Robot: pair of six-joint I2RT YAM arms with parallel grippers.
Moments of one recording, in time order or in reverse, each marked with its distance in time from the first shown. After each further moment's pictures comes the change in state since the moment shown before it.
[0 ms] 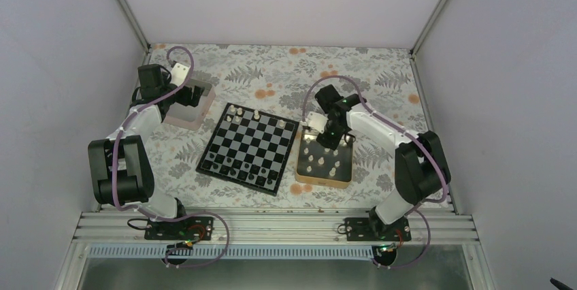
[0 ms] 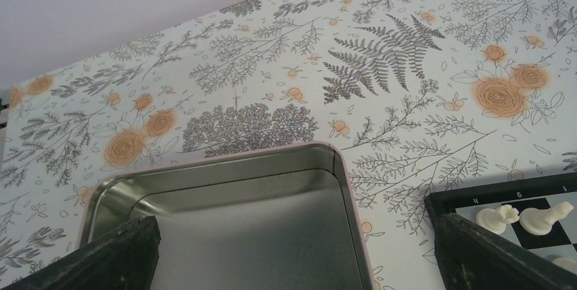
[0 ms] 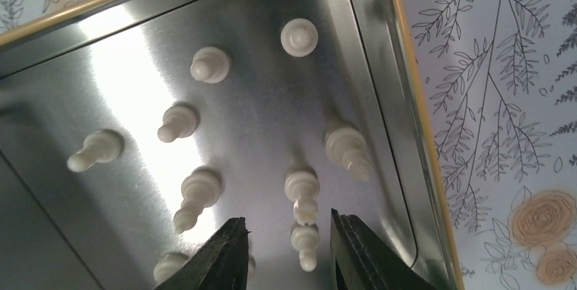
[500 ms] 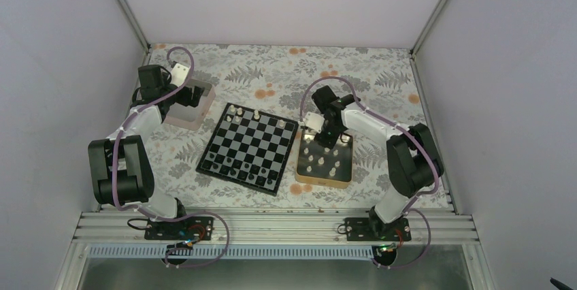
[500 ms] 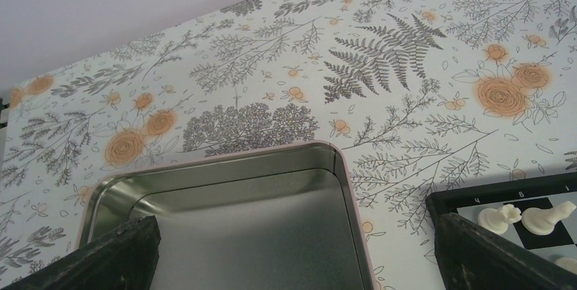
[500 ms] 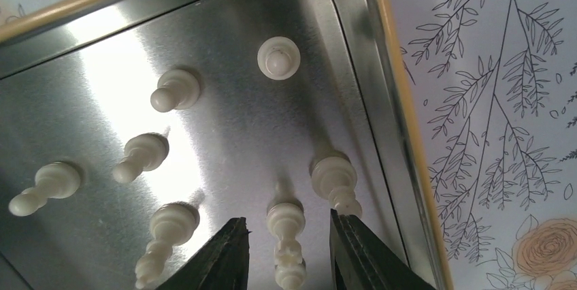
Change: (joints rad) left arm 0.000 0.000 -0.007 0.011 -0.002 0.000; right arm 0.000 0.078 0.000 0.073 0.021 0.002
